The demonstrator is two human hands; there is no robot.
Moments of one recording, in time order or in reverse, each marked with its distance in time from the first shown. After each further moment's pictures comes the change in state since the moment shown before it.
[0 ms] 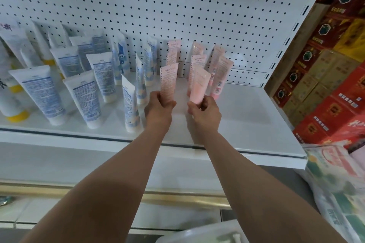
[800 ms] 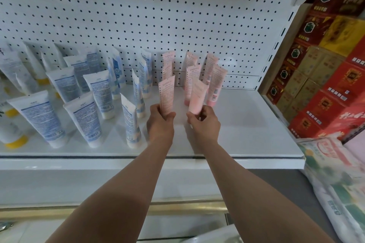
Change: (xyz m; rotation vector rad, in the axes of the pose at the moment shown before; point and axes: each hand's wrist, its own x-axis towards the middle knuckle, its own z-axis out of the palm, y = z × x) left_hand -0.002 0.002 0.003 0.055 -0.006 -0.006; right_hand -0.004 -0.007 -0.002 -0.086 0.029 0.042
